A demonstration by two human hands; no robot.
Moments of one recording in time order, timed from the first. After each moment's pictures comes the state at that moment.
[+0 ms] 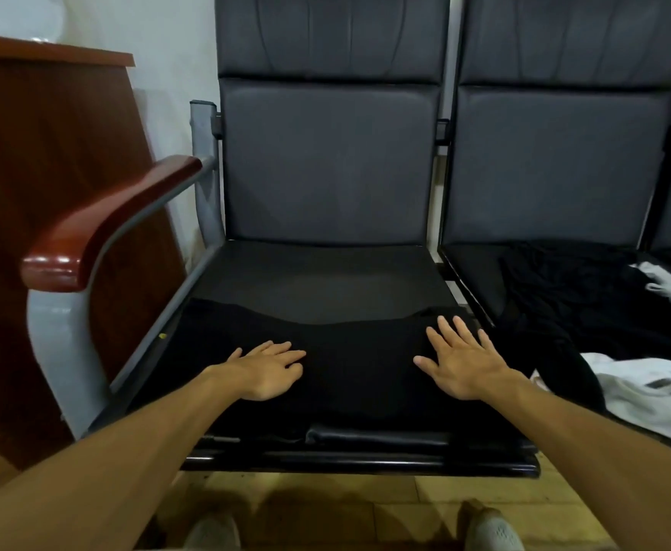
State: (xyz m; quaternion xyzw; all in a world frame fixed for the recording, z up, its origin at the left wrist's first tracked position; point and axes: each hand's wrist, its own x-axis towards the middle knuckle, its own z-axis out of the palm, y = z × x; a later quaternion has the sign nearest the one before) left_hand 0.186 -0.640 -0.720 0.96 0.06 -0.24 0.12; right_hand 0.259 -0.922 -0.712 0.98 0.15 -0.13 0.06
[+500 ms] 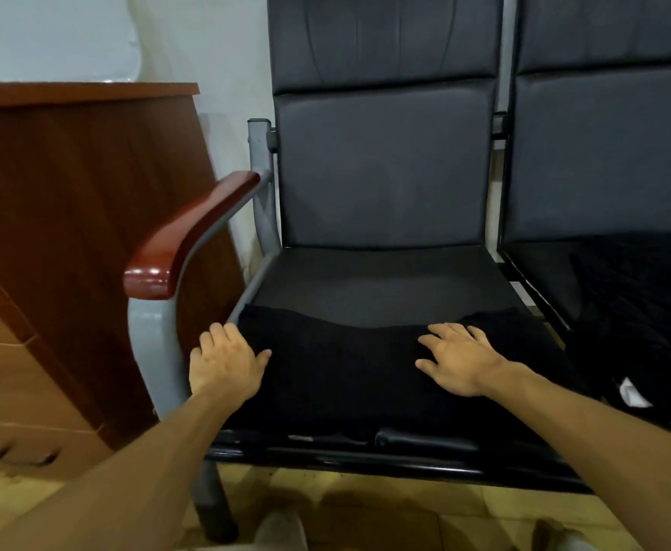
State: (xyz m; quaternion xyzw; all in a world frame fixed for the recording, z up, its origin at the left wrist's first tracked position) left_hand 0.132 -0.563 -0.712 0.94 0.32 0.08 -0.02; right_hand 0.252 -0.845 -0.710 0.96 0.27 -0.11 0.00
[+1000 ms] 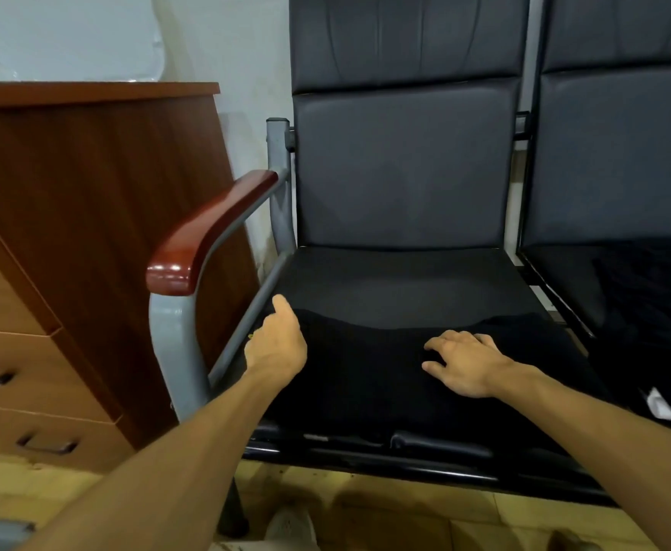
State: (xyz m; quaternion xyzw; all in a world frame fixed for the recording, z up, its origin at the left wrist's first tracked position) left_hand 0.159 -0.595 -0.693 0.93 0.30 0.13 0.18; right_hand 0.256 -0.830 -0.710 0.95 0.29 -0.13 -0.02
